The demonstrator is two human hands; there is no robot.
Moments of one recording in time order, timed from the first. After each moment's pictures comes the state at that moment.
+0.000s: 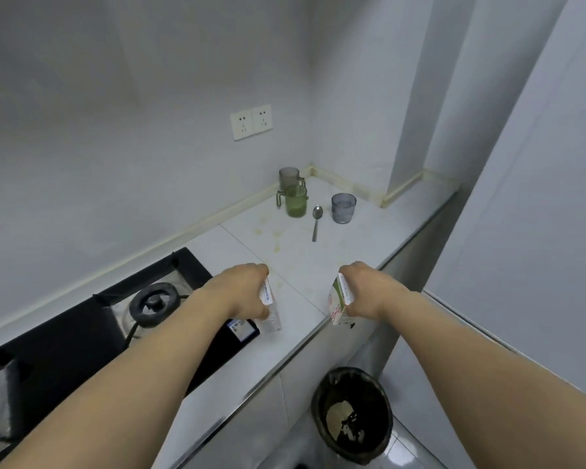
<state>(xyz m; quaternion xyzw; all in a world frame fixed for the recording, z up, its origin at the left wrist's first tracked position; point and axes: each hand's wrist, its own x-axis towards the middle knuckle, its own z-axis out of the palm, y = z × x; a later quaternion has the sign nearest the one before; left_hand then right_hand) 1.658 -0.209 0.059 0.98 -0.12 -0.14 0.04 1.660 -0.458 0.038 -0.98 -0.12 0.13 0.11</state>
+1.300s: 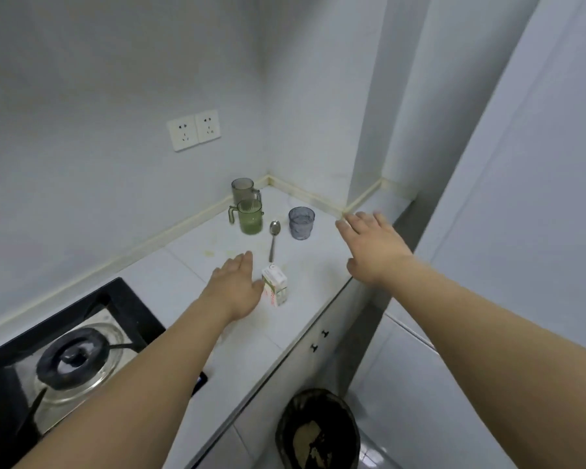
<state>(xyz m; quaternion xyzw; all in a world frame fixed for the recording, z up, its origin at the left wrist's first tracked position) 1.777 -0.282 0.026 0.98 -0.07 -0.12 0.12 1.773 -0.527 0.086 -0.99 -0.10 0.02 -0.13</state>
